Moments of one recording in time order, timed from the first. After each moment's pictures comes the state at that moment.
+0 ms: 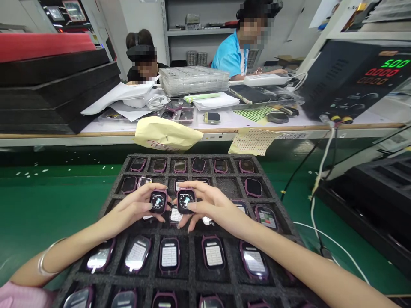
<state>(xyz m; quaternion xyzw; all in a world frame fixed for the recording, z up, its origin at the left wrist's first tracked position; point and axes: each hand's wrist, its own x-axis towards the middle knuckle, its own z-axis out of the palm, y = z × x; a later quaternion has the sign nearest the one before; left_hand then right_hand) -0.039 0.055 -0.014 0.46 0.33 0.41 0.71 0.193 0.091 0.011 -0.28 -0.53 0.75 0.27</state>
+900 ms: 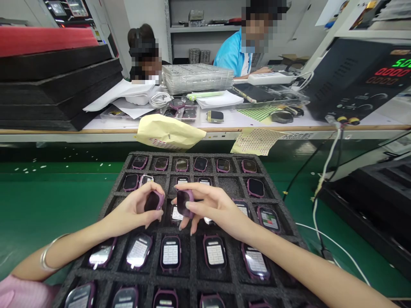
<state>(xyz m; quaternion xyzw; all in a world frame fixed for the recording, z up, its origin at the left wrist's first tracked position) -0.040 0.054 -0.015 0.58 0.39 0.38 0.61 0.193 0.089 0.009 -0.25 -0.57 0.73 0.27</state>
